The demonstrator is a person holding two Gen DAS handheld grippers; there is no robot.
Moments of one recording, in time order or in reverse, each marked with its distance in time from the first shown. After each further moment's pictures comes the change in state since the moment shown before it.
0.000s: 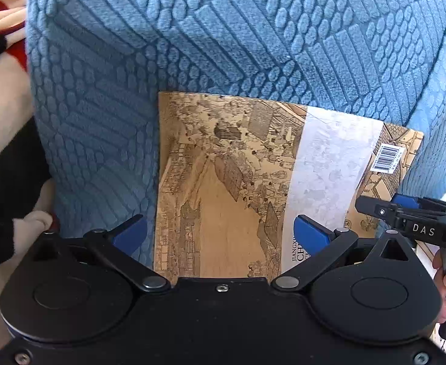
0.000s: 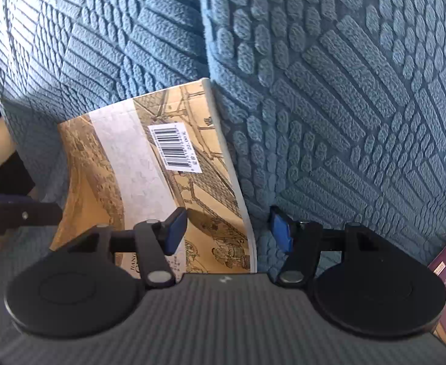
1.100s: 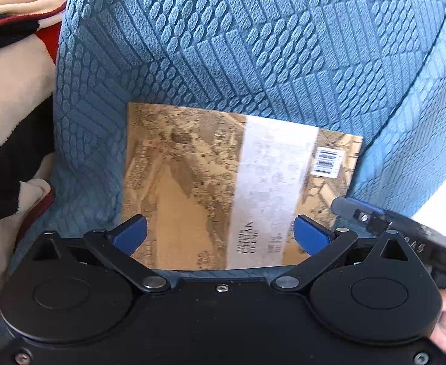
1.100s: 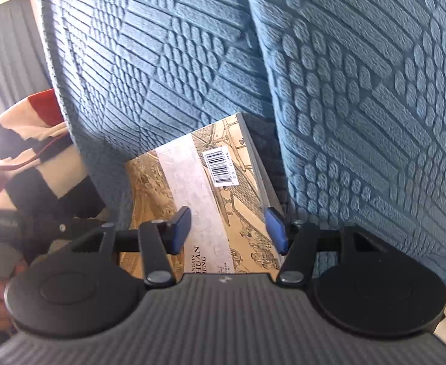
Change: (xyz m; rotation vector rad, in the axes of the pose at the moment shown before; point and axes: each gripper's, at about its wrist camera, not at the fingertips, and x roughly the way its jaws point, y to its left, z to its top) left arm -0.047 -0.007 0.004 -0.144 -0.023 -0.137; right arm -0.070 -0.004 0.004 -0.023 -0.103 0.246
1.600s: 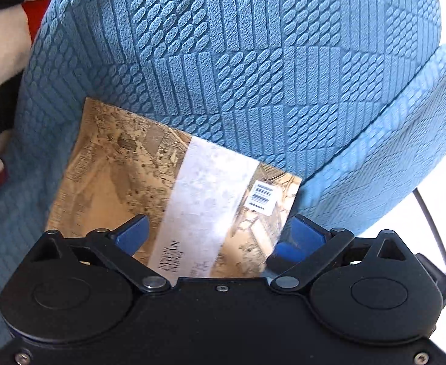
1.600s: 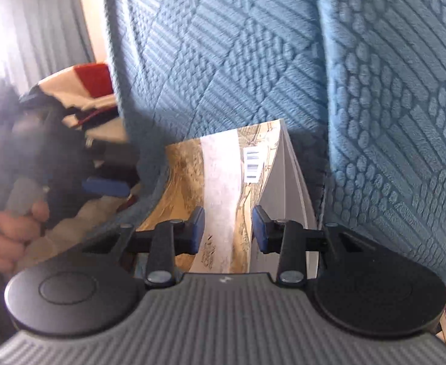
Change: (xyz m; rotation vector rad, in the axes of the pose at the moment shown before) left arm -0.015 0.007 0.015 -0.168 -0.006 -0.260; right arm -0.028 0.019 -0.013 -0.160 0.032 0.138
